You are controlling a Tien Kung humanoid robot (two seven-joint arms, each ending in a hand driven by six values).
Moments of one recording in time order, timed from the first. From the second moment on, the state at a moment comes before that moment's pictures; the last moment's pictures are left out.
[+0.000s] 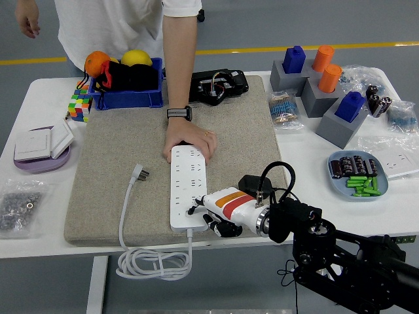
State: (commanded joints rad) left arm 0.06 0.09 -1.63 -0.18 1.50 -0.04 0.17; right arm 0.53 -0.17 0.42 1.45 -1.91 0.10 -0.30
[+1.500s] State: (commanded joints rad) left arm 0.06 0.08 -1.63 -0.18 1.50 -0.03 0.17; right arm 0.48 -0.22 0.85 1.58 -1.88 -0.08 -0.08
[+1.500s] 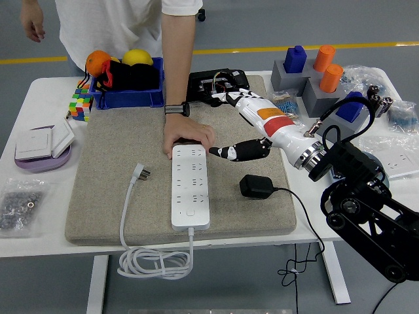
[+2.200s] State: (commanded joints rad) left arm 0.06 0.07 -1.64 -0.18 1.50 -0.03 0.17; right arm 0.46 -0.23 0.88 1.58 -1.90 -0.07 -0.09
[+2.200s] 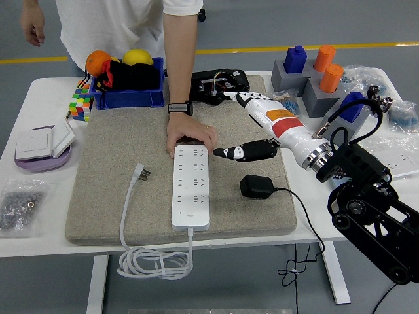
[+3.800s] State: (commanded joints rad) left arm 0.06 0.08 -1.64 -0.18 1.50 -0.03 0.17; right arm 0.42 -0.28 0.79 1.28 -1.83 0.01 -0.04
